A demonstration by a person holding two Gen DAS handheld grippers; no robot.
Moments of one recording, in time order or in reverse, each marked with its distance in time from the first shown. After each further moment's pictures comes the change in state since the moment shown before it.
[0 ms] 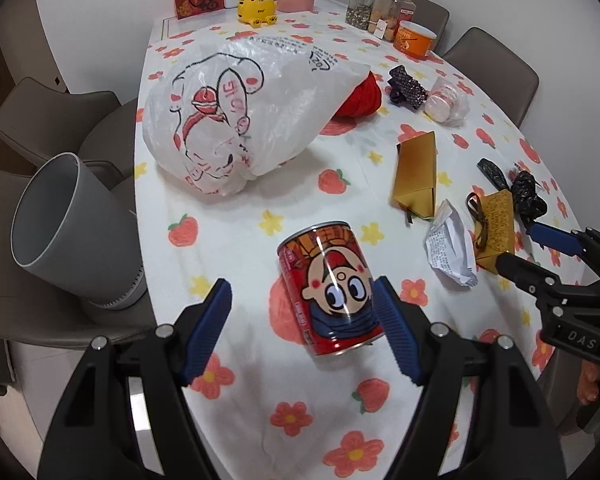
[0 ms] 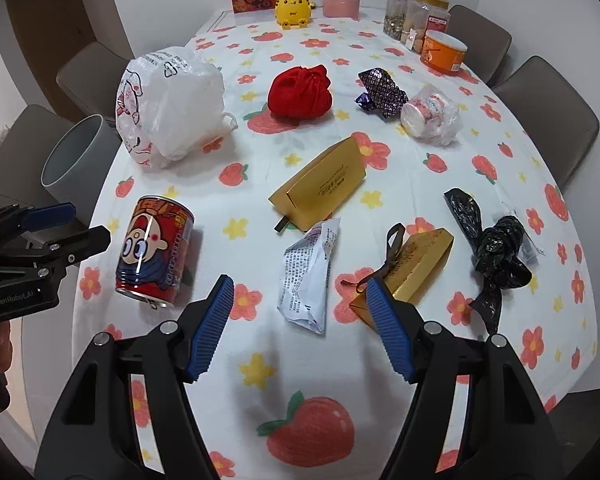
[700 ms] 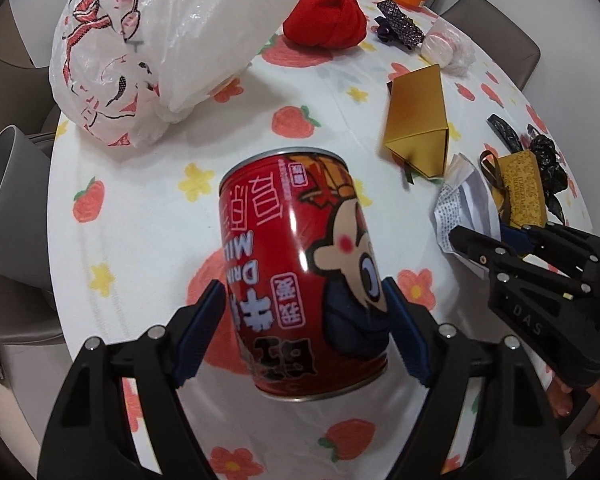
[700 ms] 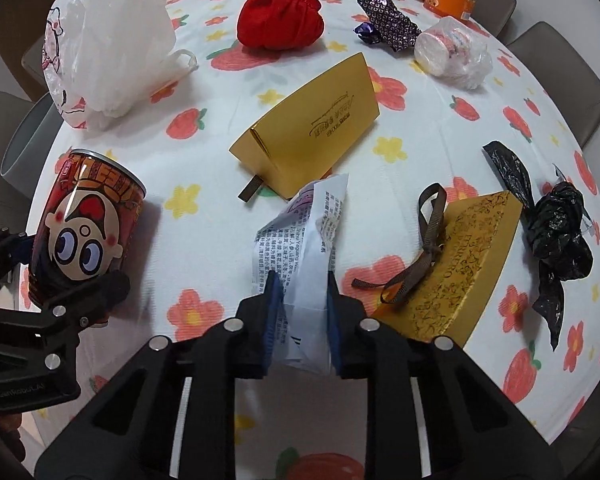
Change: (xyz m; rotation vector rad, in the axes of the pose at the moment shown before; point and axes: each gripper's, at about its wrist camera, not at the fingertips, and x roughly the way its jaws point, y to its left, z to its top) left arm 0.081 -0.026 -0.010 0.011 0.115 -0.076; right arm 0.083 -0.004 -0.009 0.044 0.118 -0.035
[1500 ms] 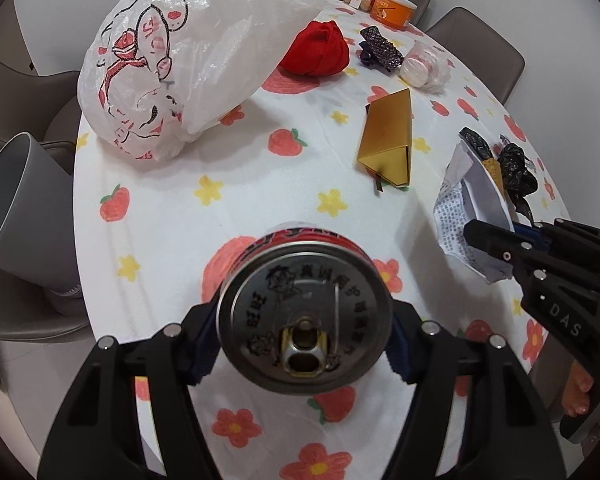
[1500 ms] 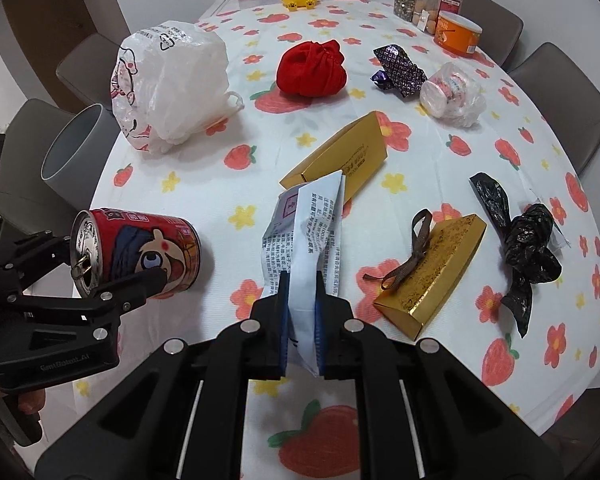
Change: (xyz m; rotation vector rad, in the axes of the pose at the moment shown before) left arm -0.046 -0.004 -0.010 -0.002 -0.046 -0.019; right arm -0.066 0.009 -0.002 -0.037 -0.074 0.074
